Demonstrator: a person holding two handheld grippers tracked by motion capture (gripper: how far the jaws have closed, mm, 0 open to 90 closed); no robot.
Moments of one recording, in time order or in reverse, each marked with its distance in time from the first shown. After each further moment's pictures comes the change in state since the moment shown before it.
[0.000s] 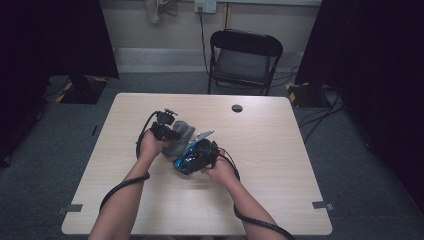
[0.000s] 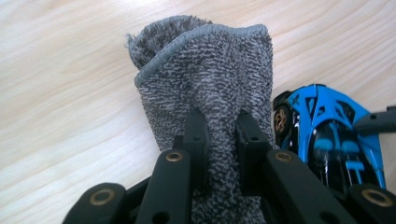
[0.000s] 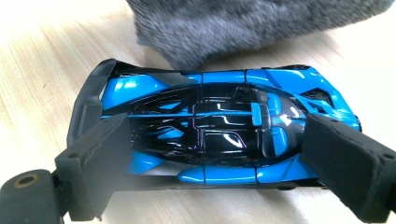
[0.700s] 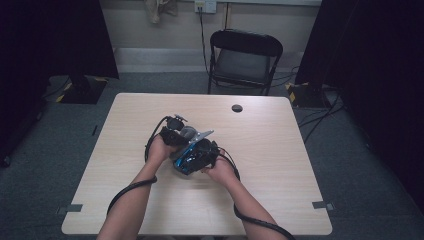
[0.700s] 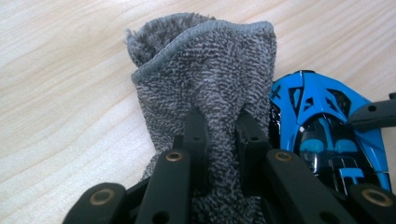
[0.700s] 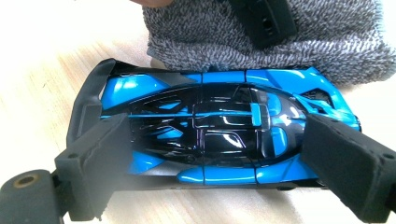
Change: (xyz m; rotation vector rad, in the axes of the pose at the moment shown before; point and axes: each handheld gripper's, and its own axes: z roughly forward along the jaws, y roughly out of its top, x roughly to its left) left arm -0.020 -0.004 0.022 0.037 -0.006 0.075; right arm 0.000 0.001 0.000 0.008 0.001 0.001
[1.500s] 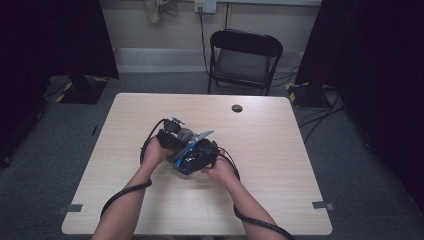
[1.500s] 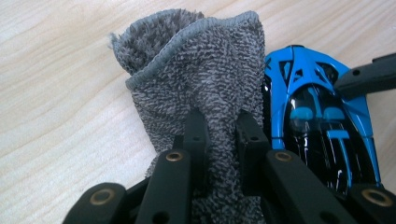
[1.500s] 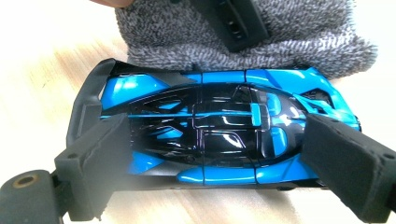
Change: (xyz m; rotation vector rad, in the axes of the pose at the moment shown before) left arm 0.001 -0.013 -0.009 0.010 -0.028 0.005; right arm 0.000 0.000 0.000 0.000 0.001 -0.001
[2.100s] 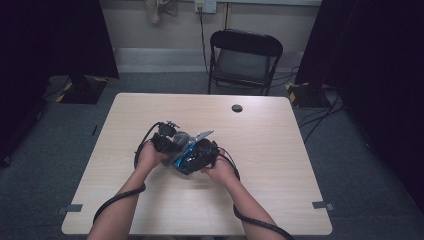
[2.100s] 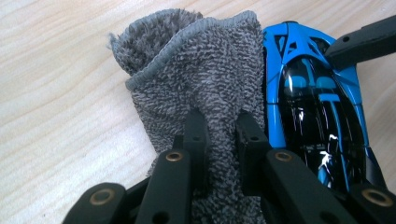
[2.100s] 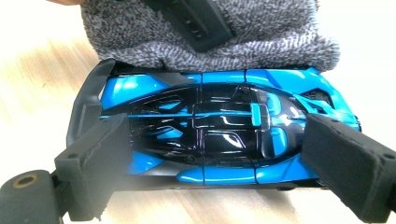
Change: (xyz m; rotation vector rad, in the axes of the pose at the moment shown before) left arm 0.002 -0.017 -0.012 0.002 -0.018 -0.005; right arm 0.000 0.000 0.000 0.001 0.000 0.000
